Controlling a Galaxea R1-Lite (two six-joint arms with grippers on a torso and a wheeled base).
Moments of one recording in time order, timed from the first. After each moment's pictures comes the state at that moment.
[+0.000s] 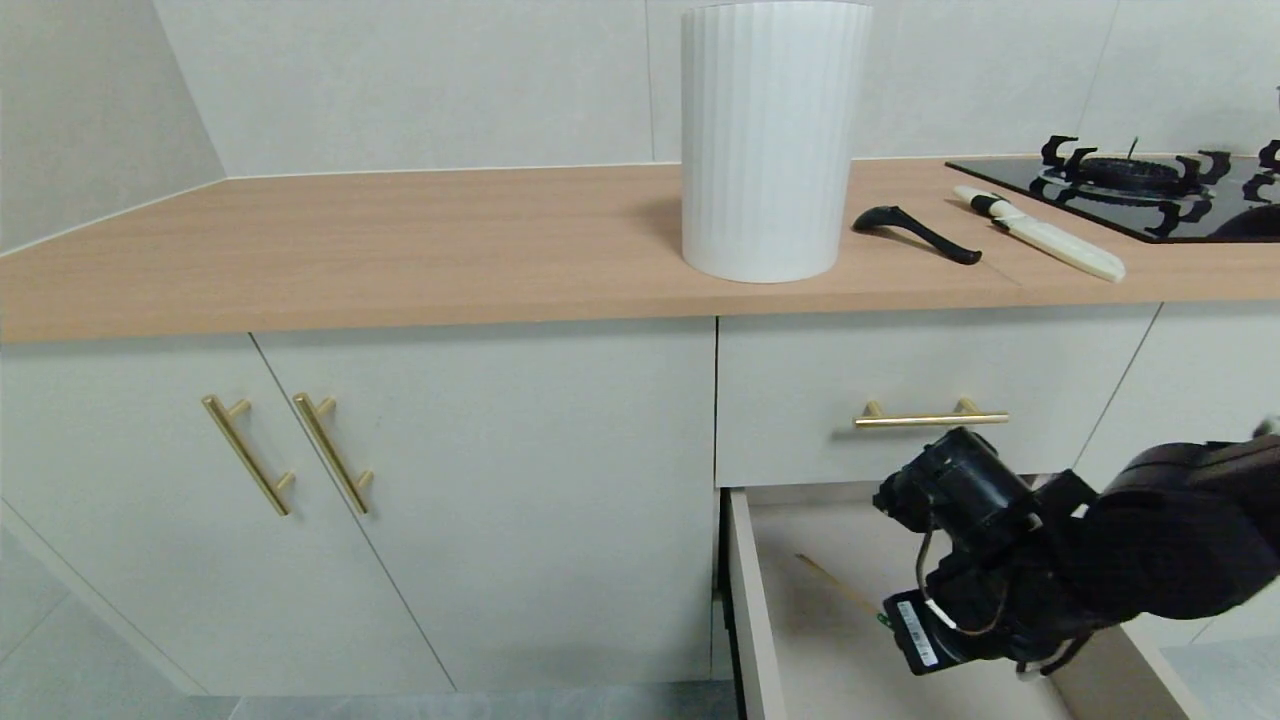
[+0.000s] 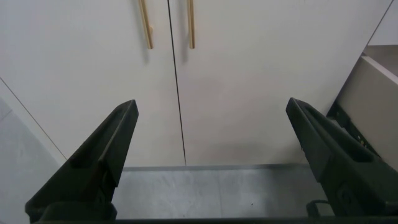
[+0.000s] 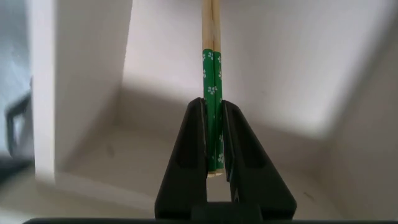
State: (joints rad) left arm 0.00 0.00 0.00 0.00 0.02 0.00; right arm 0.60 1.84 -0.91 0.21 -0.10 0.34
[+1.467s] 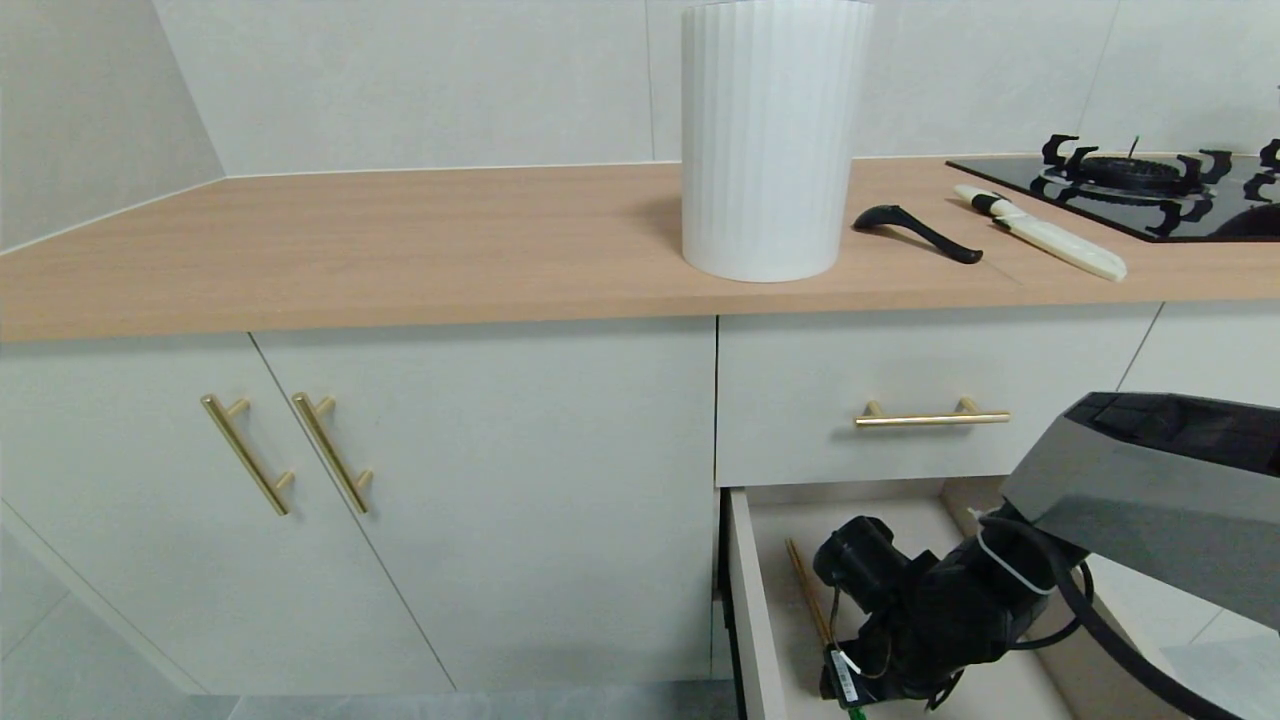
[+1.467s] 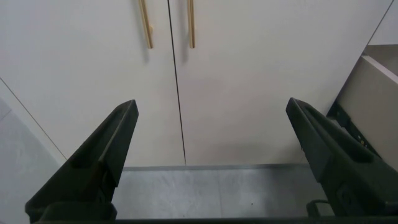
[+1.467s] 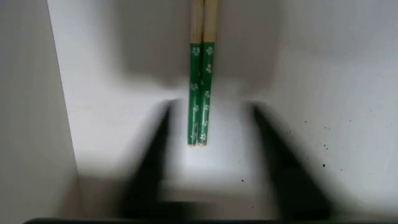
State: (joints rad) left arm 0.00 0.00 0.00 0.00 0.02 0.00; right arm 0.59 2.27 -0.92 -0.09 -0.11 0.39
